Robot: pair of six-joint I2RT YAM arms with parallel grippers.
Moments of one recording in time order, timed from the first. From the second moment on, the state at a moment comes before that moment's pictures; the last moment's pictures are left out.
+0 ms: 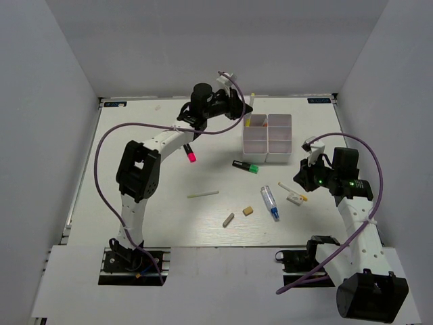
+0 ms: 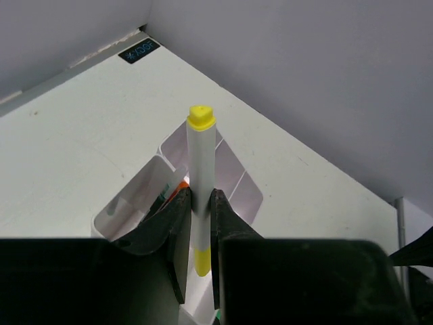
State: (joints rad) left arm -0.53 2.10 1.71 0.34 0.60 -0.36; right arm -0.07 0.87 0.75 -0.68 -0.59 -0.38
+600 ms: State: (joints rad) left arm -0.59 2.20 1.74 0.41 0.59 -0.22; right arm -0.10 0.87 0.73 -0.66 -0.59 -0.38
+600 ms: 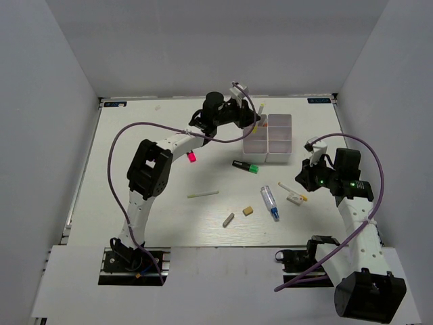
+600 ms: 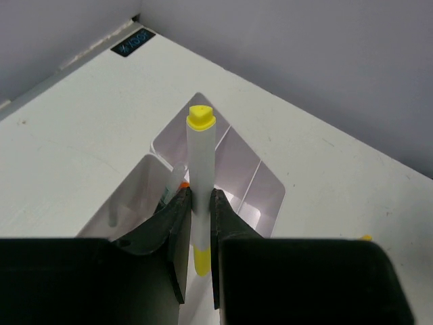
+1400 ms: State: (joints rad) left arm -0.63 2.25 1.78 0.31 0.51 -0.13; right arm -0.12 0.87 0.72 -0.66 -0.60 -0.43
